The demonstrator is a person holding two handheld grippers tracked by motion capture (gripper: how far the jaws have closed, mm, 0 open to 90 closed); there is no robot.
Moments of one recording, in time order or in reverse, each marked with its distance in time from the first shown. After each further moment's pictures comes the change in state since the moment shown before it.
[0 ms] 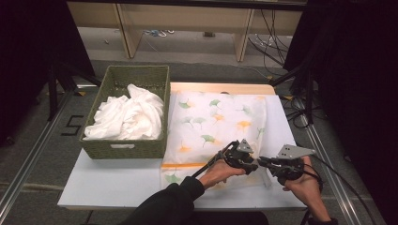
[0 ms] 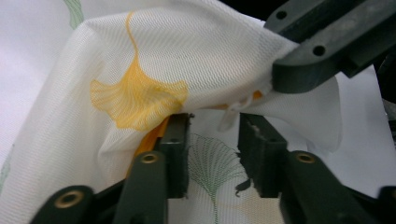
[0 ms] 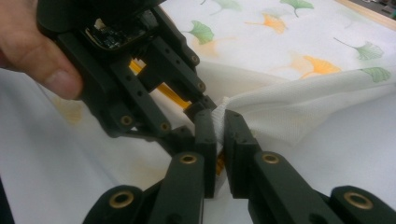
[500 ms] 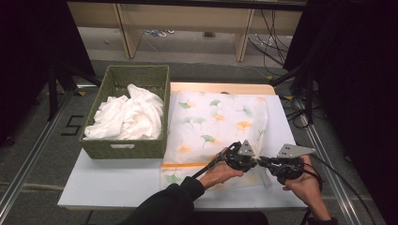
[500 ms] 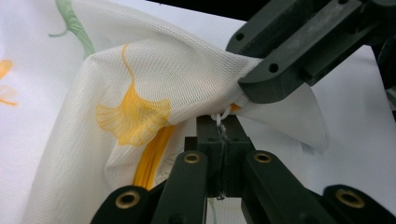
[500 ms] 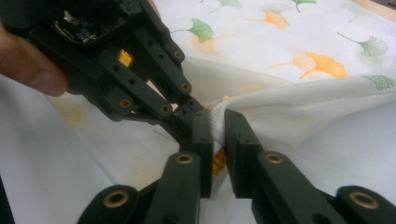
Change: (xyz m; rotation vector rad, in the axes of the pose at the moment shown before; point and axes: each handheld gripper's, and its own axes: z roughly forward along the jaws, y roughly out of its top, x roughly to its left) left arm -0.009 0.002 -0.004 -0.023 0.031 0.074; right arm -0.003 -0.003 0.003 0.008 0.025 0.037
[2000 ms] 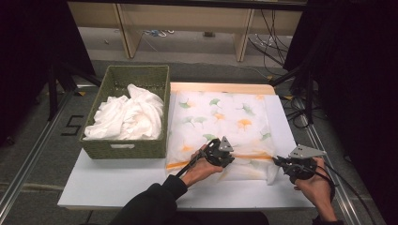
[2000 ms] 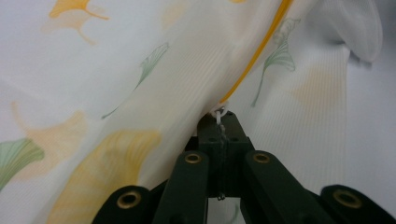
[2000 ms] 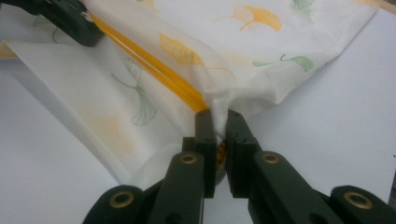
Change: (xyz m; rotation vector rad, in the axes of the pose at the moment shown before) left arm 0.033 -0.030 -0.049 0.125 0.133 -0.021; right arm -0.026 -0.026 -0.016 0.071 -0.183 0.032
